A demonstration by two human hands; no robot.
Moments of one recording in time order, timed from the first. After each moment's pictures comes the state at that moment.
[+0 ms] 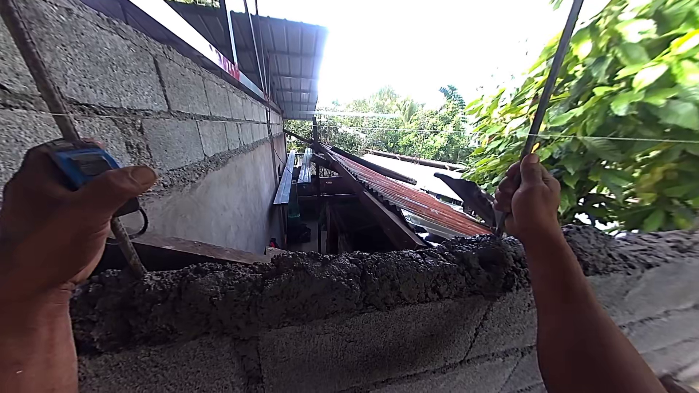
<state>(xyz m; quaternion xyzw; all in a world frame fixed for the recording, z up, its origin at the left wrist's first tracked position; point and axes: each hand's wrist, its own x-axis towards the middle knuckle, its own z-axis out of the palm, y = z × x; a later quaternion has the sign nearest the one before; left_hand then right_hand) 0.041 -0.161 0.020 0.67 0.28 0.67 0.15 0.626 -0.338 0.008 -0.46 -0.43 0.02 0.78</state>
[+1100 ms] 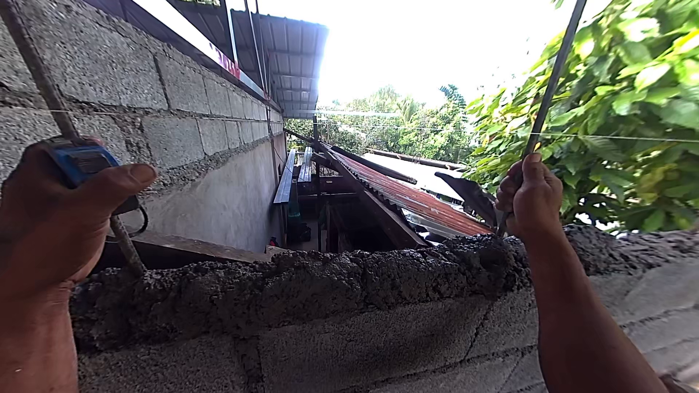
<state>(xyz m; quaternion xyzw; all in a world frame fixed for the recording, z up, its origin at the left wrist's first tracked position) 0.043 -0.163 0.019 0.67 0.27 0.67 0.14 0.627 -0.339 0.008 -0.46 -0.44 0.01 0.77</state>
